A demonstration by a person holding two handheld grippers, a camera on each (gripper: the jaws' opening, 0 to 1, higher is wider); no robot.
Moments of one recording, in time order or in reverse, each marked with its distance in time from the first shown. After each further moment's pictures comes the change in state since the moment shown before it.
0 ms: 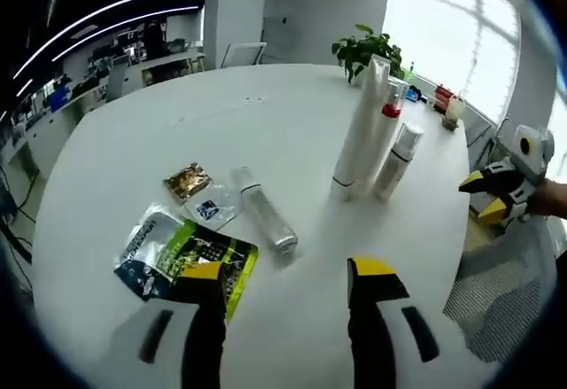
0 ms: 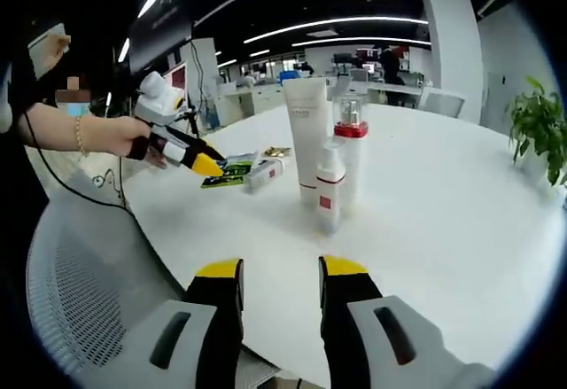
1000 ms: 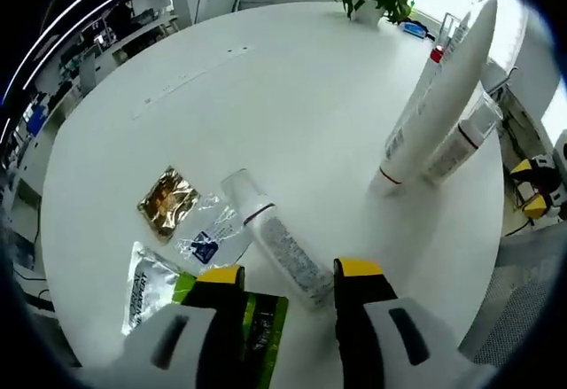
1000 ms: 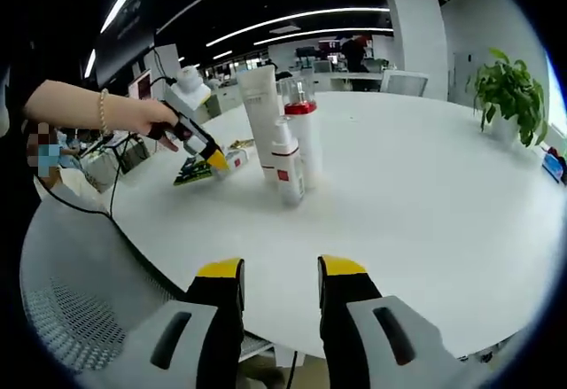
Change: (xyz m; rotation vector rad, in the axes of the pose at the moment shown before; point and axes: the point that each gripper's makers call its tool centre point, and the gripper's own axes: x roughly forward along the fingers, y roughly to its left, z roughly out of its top) left arm 0.076 0.025 0.004 0.151 0.348 0.015; right arm -0.024 -0.025 -0.026 0.115 0.016 -0.137
